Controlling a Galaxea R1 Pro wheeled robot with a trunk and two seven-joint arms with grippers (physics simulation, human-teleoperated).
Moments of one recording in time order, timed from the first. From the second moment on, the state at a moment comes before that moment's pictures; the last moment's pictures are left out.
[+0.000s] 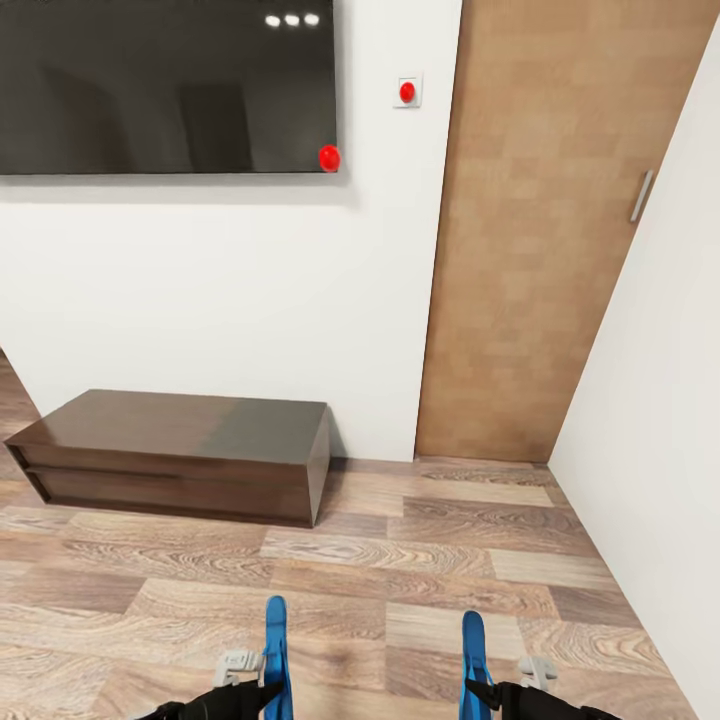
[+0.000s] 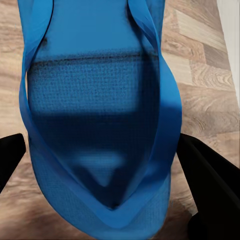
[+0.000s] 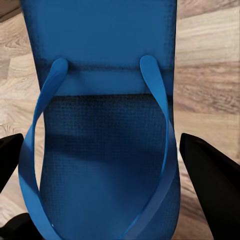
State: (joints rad) left arm -0.39 0.10 0.02 -0.32 0.16 0.07 -0.74; right arm -0.41 -0.17 -0.35 -0.25 0.06 0.12 0.84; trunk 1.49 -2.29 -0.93
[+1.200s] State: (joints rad) left arm -0.39 0.04 0.03 -0.17 0.14 -0.08 -0.46; right arm -0.41 -0.17 -0.35 -0.12 0.06 0.08 0.83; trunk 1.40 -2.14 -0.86
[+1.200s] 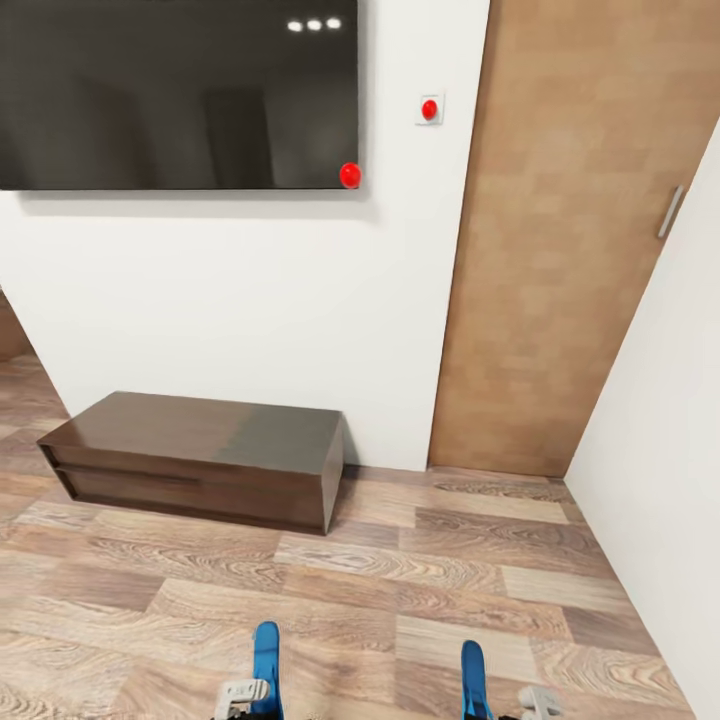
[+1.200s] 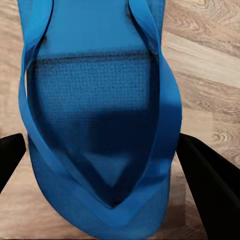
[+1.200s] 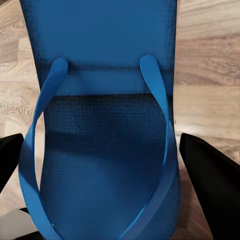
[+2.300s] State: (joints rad) left arm -0.38 0.03 0.02 -0.14 0.14 -0.08 -0.42; right arm -0.41 -0.17 -0.35 -0.11 0.06 0.08 0.83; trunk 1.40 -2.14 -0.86
